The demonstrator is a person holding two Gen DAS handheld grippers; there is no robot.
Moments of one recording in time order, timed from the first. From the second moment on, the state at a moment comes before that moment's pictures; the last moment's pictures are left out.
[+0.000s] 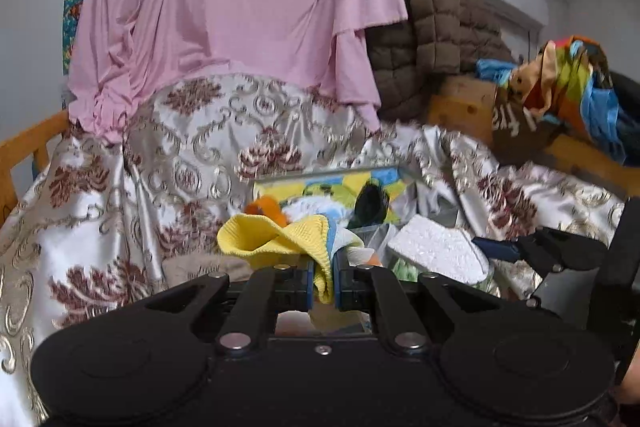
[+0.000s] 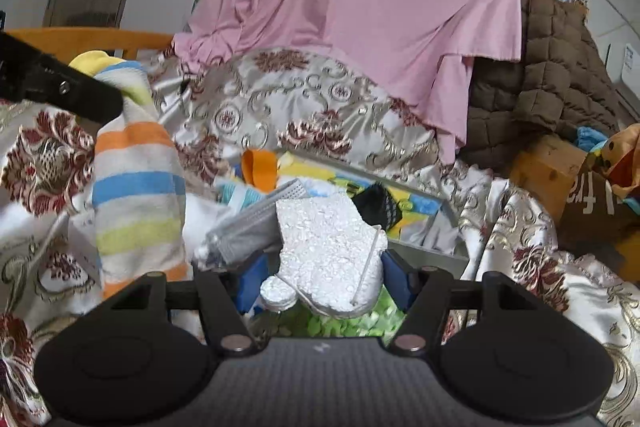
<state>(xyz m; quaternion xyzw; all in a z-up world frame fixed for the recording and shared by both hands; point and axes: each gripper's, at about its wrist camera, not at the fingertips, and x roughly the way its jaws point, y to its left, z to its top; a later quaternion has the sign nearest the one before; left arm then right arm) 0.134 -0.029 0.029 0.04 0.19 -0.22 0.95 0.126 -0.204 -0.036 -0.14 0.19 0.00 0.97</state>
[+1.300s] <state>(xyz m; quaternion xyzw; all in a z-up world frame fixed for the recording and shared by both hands) 0.160 -0.047 0.047 0.04 0.16 -0.23 0.96 0.152 -0.241 -0.019 -0.12 0.21 -0.09 0.97</state>
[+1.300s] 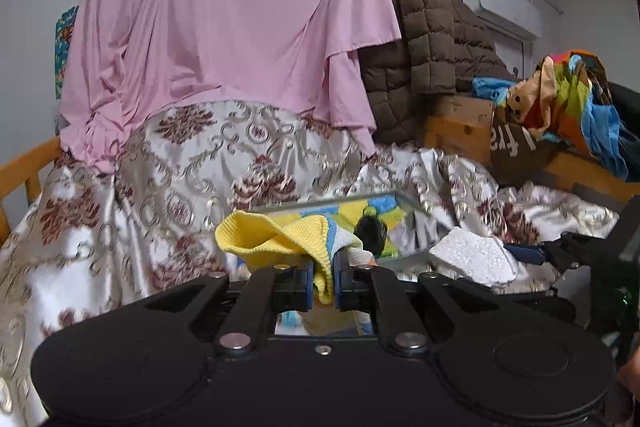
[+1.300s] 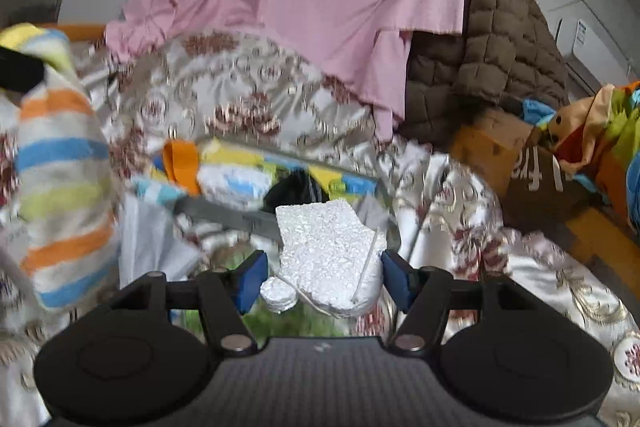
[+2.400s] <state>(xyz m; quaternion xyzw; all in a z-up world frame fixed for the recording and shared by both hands) 0.488 -0.208 -0.016 -0.04 0.23 -0.20 0.95 0.405 -0.375 -0.046 0.12 0.25 -0.05 0.96</state>
